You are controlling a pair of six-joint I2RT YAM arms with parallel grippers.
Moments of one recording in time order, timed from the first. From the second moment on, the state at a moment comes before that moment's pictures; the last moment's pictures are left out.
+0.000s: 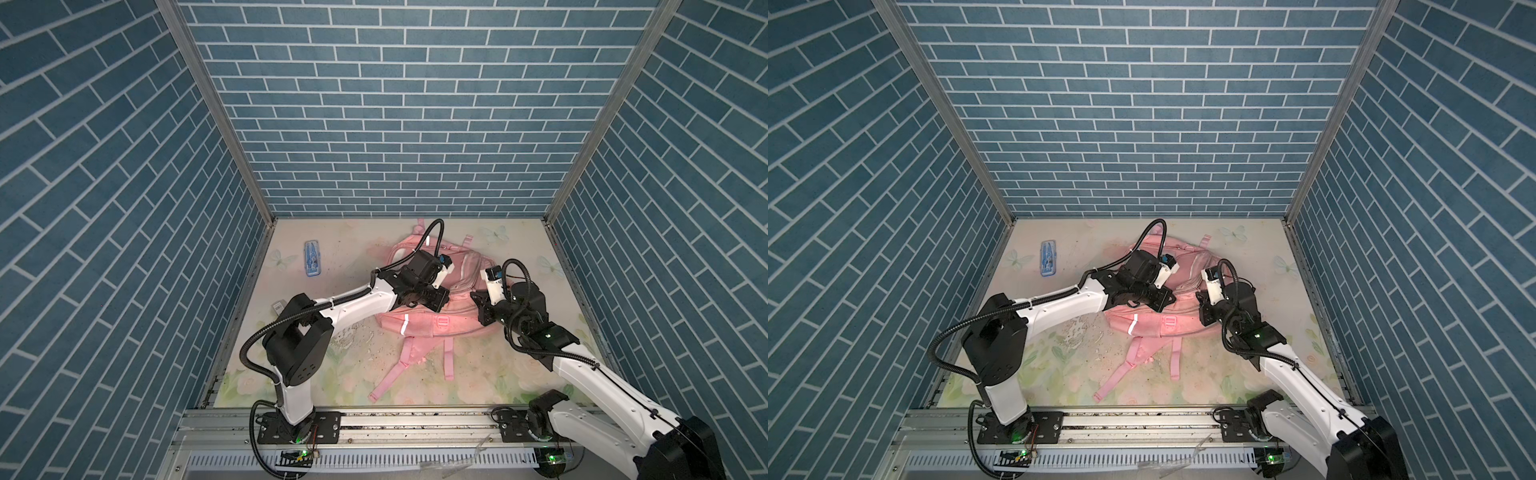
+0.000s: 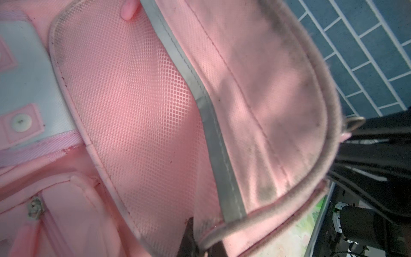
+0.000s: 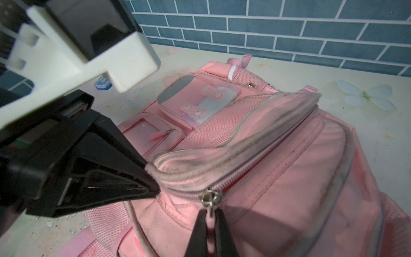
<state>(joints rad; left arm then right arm) -0.83 1.82 1.35 -0.34 0.29 -0.29 0.50 0.95 0.53 -0.05 -0.14 0.08</state>
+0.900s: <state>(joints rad) -0.82 1.73 1.31 -0.40 0.28 -0.16 0.42 0.92 0.57 -0.17 -0.32 -0.04</state>
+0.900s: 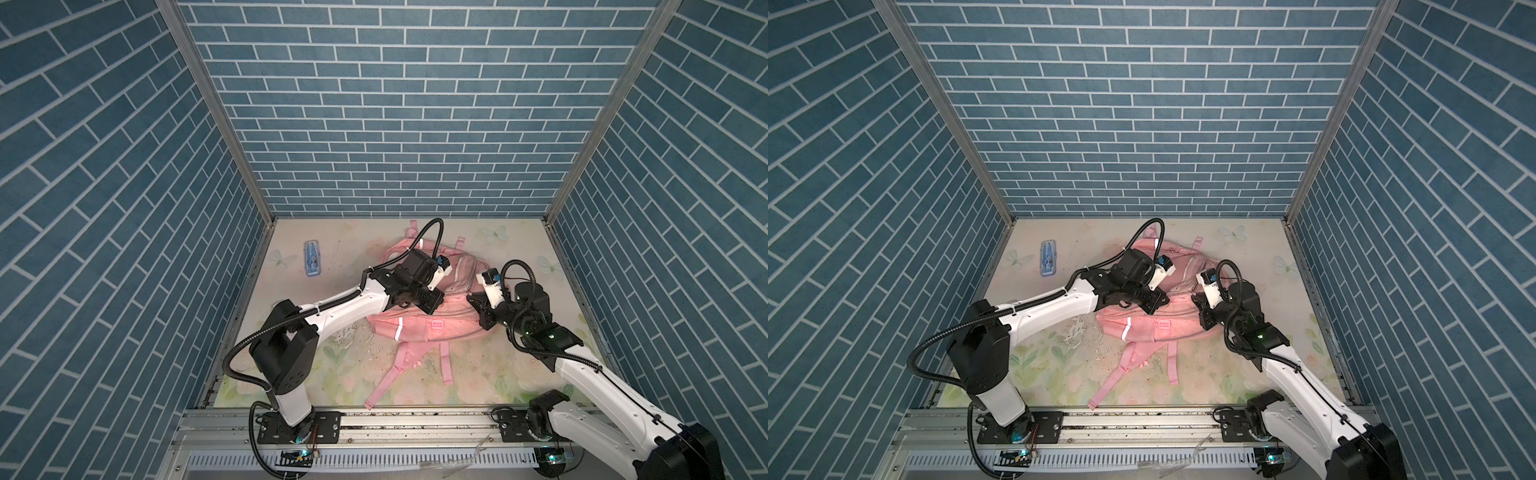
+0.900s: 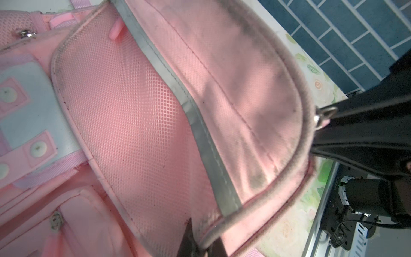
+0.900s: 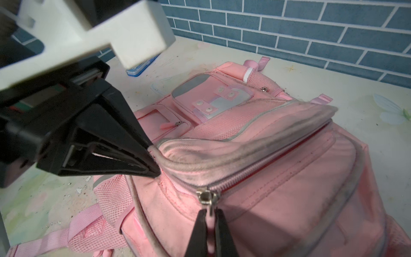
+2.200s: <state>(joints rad) -0.83 1.73 1.31 -0.39 0.26 -0.20 0.41 0.89 0.56 -0.20 -0.38 -0.04</state>
